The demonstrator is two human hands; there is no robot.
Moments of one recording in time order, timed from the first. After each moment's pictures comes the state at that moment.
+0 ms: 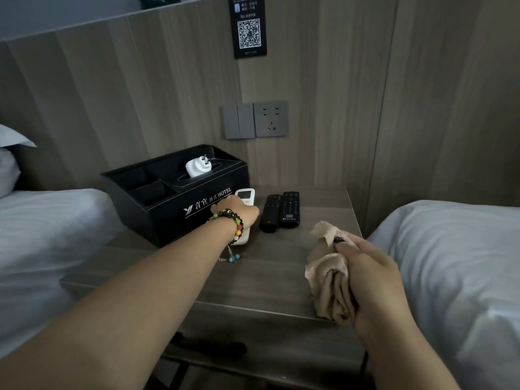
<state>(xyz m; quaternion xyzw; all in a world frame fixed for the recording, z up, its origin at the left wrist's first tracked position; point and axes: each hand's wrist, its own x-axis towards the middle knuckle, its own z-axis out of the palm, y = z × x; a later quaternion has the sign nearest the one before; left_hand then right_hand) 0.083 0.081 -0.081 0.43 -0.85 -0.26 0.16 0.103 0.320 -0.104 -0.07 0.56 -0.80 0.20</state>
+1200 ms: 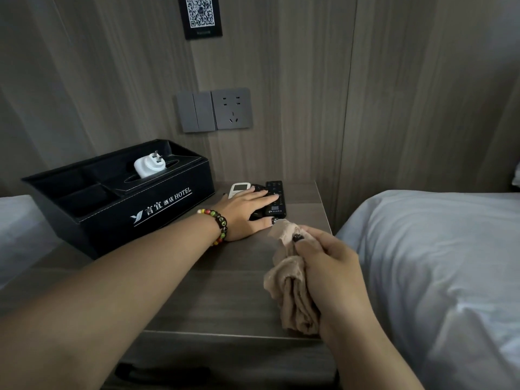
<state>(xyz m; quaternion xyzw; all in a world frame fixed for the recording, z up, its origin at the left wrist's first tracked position) 0.022 0.078 -0.107 0.01 -1.00 -0.03 0.04 0.092 0.311 -0.102 -0.11 0.63 -0.76 0.14</state>
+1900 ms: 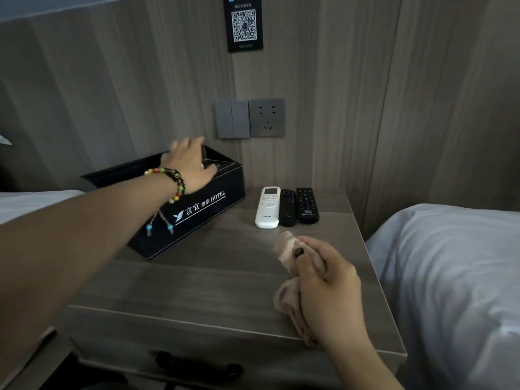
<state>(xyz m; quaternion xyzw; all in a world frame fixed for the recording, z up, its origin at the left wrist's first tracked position) 0.089 -0.021 -0.011 0.28 -0.93 0.03 0.23 0.118 0.278 -0.110 -0.21 0.70 -0.69 0.01</state>
